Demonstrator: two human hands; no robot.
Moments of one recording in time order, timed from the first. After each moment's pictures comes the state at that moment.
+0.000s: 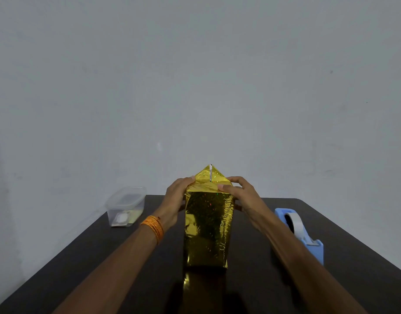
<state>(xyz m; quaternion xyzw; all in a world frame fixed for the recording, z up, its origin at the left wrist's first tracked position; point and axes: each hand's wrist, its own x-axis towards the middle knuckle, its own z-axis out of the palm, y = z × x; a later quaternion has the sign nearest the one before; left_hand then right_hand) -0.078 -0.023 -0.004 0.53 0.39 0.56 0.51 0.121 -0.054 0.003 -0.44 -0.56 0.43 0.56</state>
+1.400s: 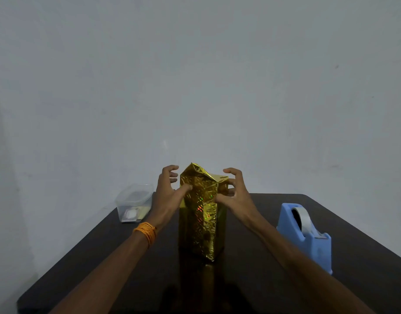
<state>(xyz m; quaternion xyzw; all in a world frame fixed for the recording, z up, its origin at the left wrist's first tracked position) -0.122 -0.026 -0.018 0.63 0.42 0.61 0.23 0.087 -0.062 -0.017 -0.41 -0.67 0.28 0.56</state>
